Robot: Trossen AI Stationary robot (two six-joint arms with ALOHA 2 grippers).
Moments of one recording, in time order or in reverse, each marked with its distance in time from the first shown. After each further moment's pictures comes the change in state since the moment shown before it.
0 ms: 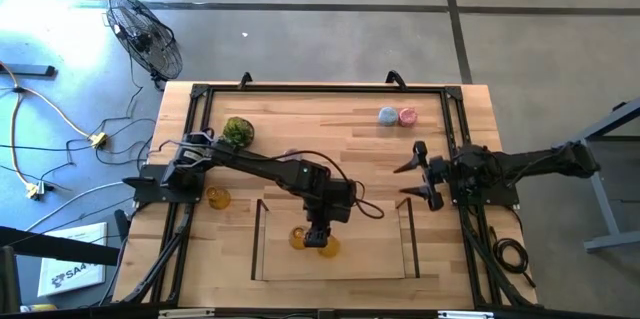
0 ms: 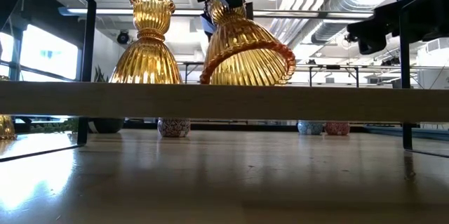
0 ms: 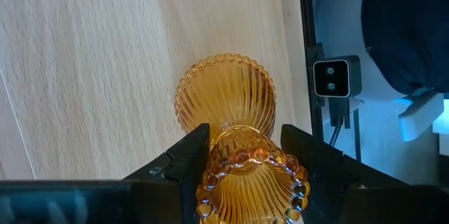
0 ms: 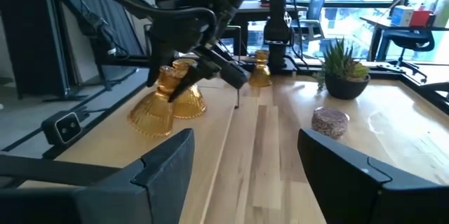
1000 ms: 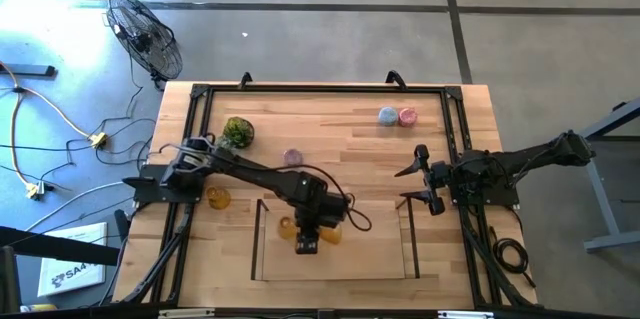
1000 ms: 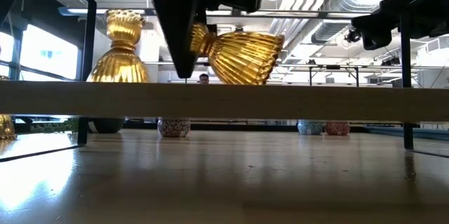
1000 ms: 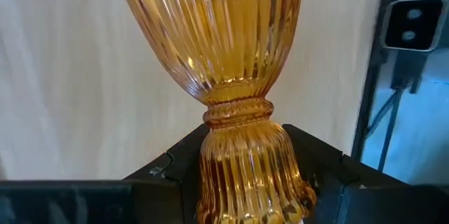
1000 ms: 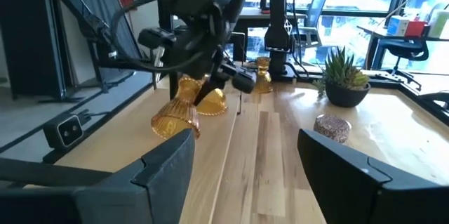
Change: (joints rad) left arm -0.064 0.008 -0.006 -0.179 -0.127 -0.083; right arm 0.136 0.000 0.000 0.020 0.141 -0.009
